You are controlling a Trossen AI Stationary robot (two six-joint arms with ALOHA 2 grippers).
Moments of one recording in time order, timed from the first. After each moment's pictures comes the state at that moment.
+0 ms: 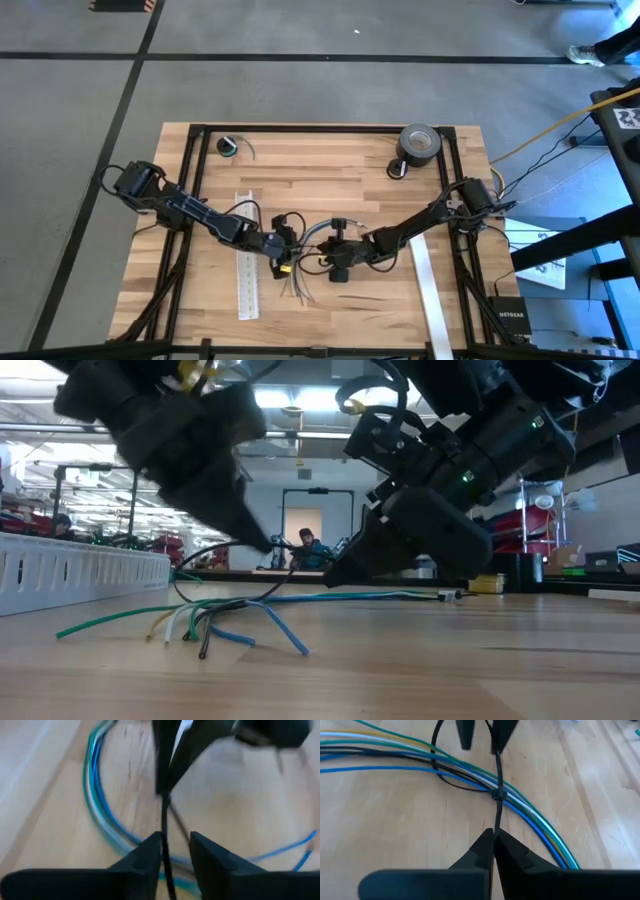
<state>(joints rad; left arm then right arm) -0.34 1.63 0.75 0.14 -0.32 -0.32 0.33 1.96 0.96 0.24 0.43 0.05</state>
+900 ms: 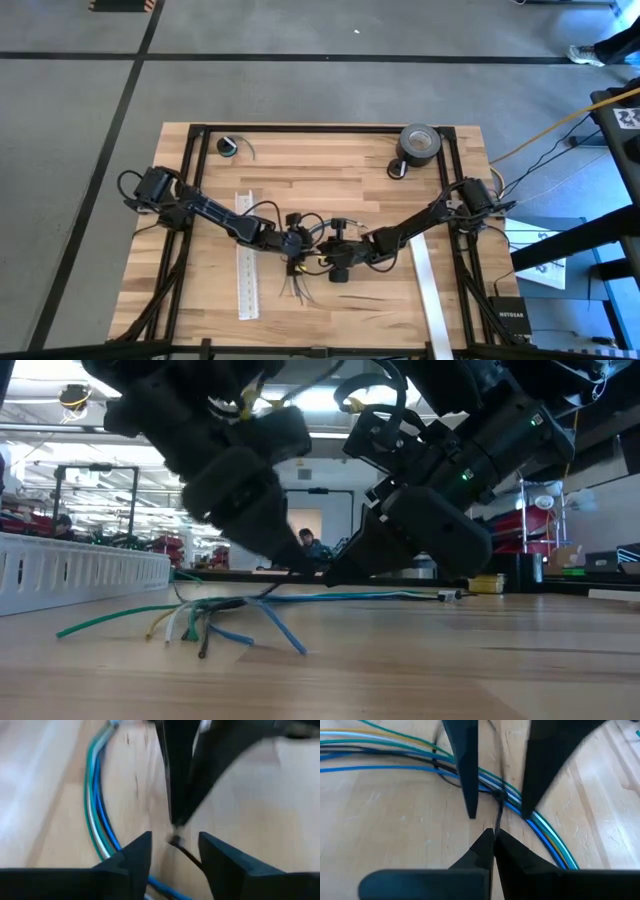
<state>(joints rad) -0.28 1.79 0.88 0.11 -0.33 -0.17 0.33 1.96 0.96 0.23 0.43 0.04</state>
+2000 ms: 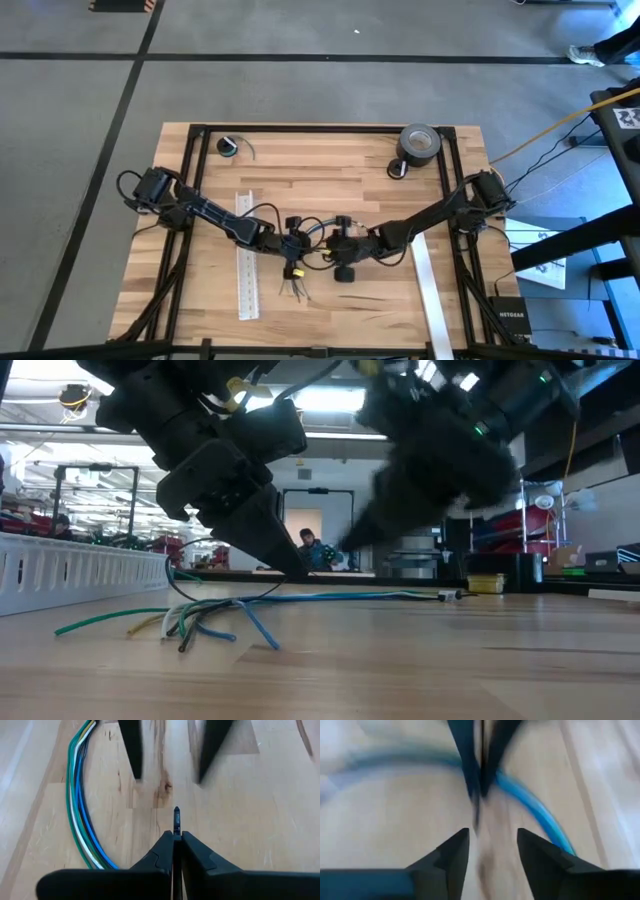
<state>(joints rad) -0.30 1.79 0.89 0.09 -0.30 -0.16 0.33 1.85 0.96 0.12 0.33 0.12</state>
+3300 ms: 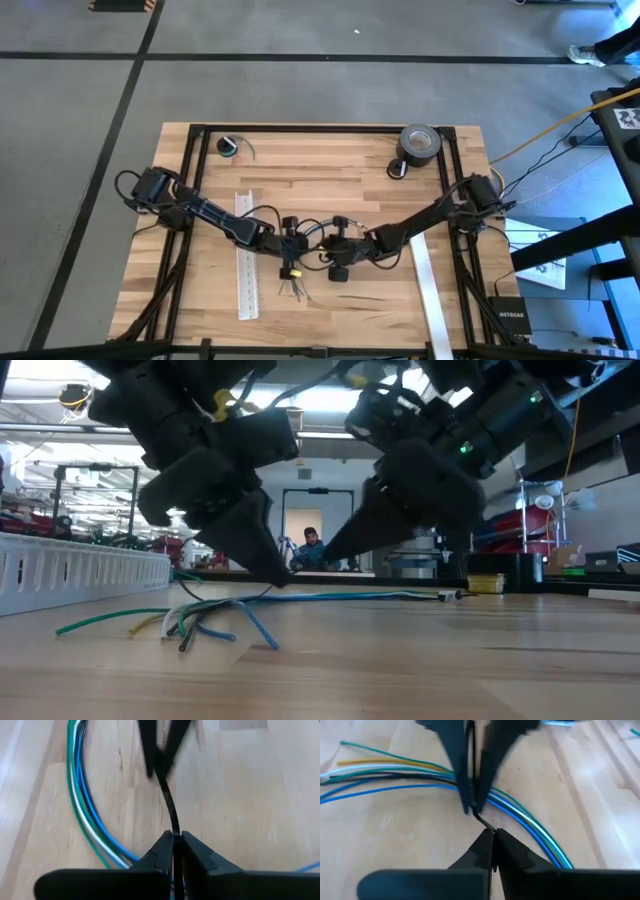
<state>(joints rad) -0.32 1.78 0.90 -0.03 -0.30 -0.18 0.33 1.90 0.96 0.20 0.41 0.13</state>
